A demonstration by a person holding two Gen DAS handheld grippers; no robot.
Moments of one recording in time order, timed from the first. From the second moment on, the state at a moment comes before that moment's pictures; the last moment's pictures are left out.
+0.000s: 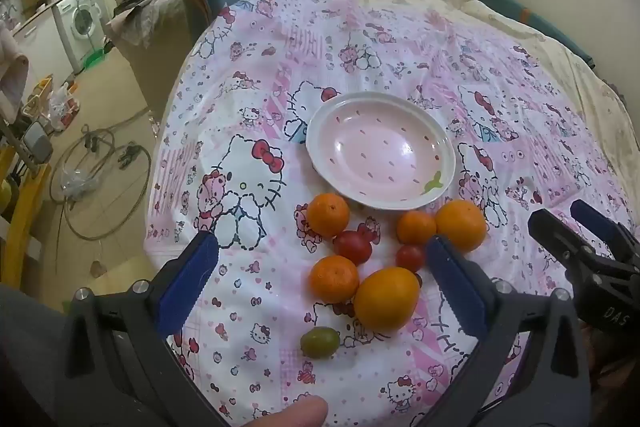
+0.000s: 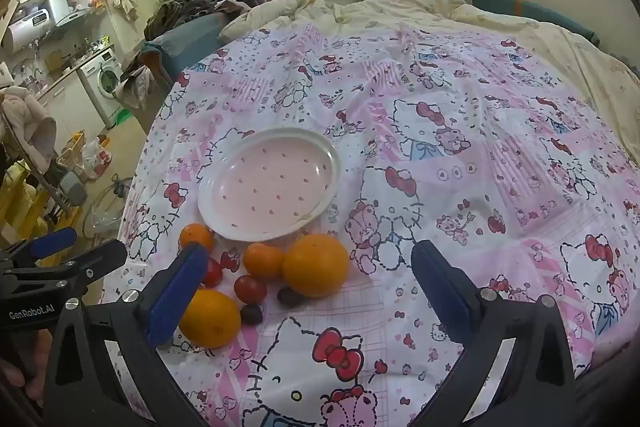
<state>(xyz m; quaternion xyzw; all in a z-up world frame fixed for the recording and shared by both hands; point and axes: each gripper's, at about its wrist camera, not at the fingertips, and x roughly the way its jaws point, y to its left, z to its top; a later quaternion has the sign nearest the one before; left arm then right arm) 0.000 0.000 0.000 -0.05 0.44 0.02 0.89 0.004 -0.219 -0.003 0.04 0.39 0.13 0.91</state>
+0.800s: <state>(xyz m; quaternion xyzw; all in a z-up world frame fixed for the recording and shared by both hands) 0.001 0.001 0.001 -0.04 0.44 0.02 0.90 0.006 -0.221 -0.002 0.04 0.38 0.13 0.91</state>
